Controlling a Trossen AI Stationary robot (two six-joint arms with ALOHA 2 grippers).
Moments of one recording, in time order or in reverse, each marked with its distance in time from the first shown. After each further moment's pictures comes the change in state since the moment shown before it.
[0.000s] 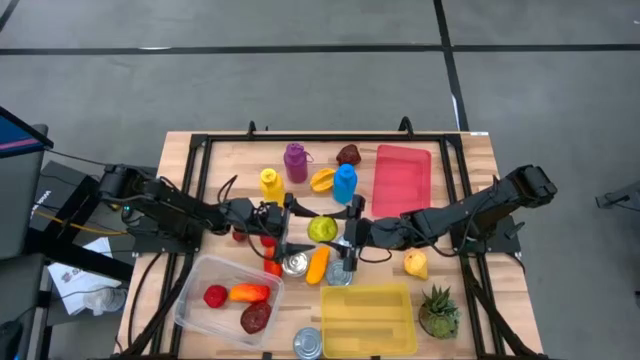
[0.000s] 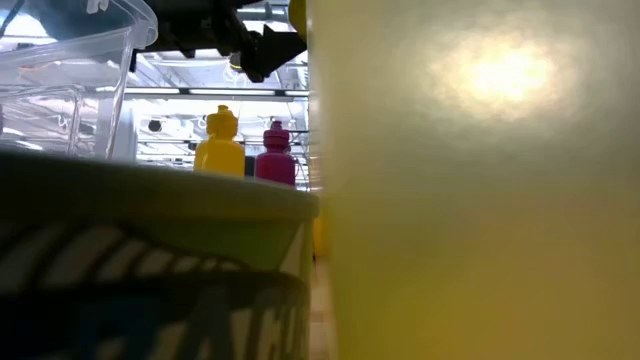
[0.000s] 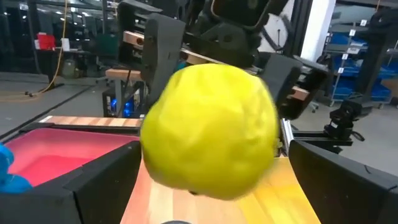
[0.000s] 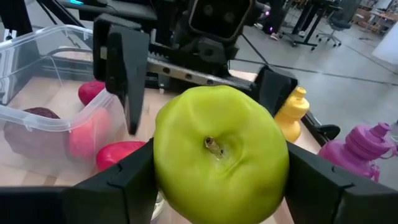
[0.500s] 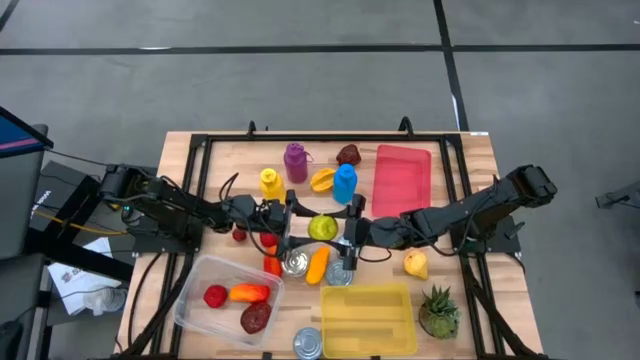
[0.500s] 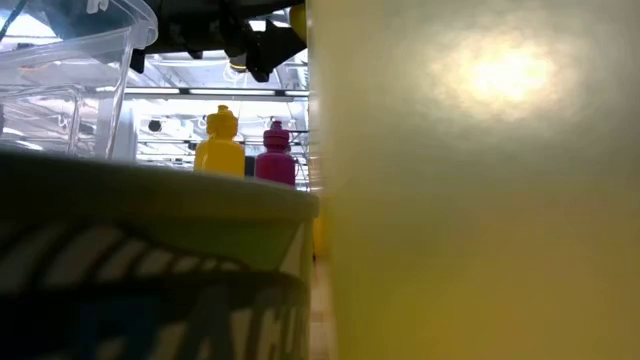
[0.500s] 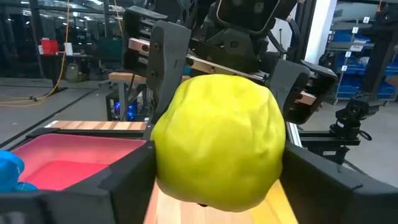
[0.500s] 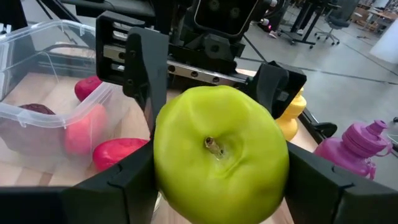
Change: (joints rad) left arm 0.036 0.004 0.012 -0.002 0.010 0.021; right arm 0.003 0.000 0.001 -0.016 -0.004 -0.001
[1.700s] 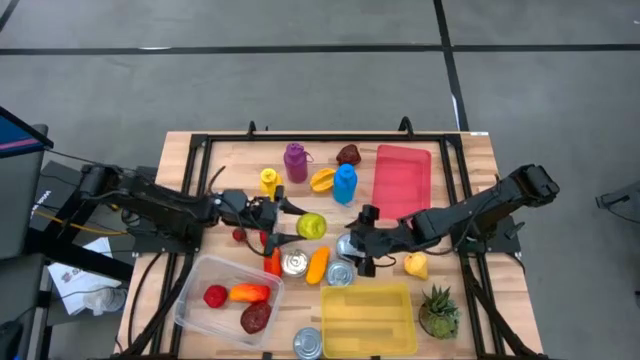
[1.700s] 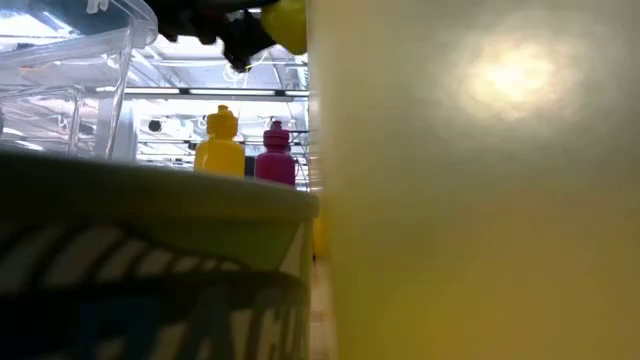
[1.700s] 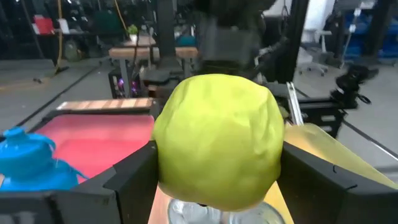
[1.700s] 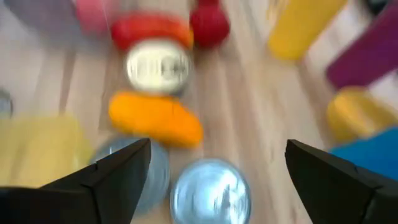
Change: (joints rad) left arm -0.010 -0.255 0.000 -0.405 0.016 0.060; right arm 0.001 -0.019 0.000 -0.502 -0.124 0.290
